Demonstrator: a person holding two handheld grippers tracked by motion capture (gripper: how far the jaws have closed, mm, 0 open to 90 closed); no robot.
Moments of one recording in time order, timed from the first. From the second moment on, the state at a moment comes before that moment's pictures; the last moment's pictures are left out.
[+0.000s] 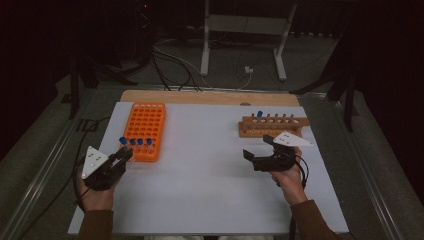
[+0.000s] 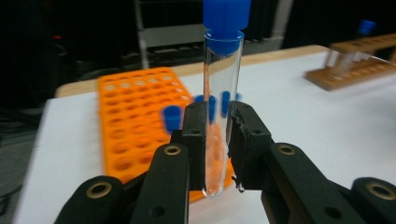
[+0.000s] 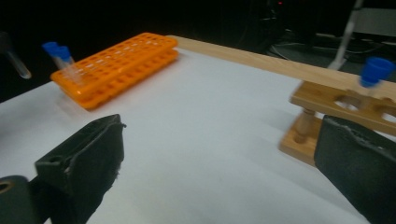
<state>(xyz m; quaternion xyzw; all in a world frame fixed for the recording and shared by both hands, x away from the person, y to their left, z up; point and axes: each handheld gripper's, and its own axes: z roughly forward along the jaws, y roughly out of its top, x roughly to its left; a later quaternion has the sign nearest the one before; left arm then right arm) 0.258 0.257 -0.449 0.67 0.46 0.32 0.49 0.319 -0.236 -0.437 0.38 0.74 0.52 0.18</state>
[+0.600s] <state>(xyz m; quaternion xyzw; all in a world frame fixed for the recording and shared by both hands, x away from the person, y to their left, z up) 0.296 0.267 -0.469 0.65 0.50 0.34 0.46 0.309 -0.265 -0.447 0.40 0.73 0.52 0.20</state>
